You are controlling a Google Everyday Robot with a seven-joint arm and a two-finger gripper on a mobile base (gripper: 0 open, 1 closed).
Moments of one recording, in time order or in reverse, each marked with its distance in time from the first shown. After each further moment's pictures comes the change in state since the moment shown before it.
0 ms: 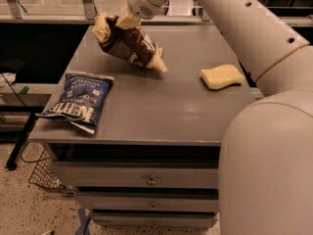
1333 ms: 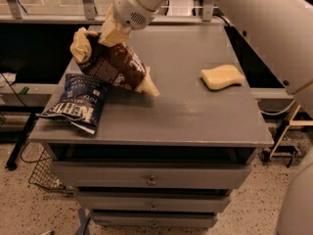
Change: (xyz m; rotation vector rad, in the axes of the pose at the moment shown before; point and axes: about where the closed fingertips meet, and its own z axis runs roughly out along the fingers) arm -0.059 0.105 -0.047 -0.197 -0.057 -0.070
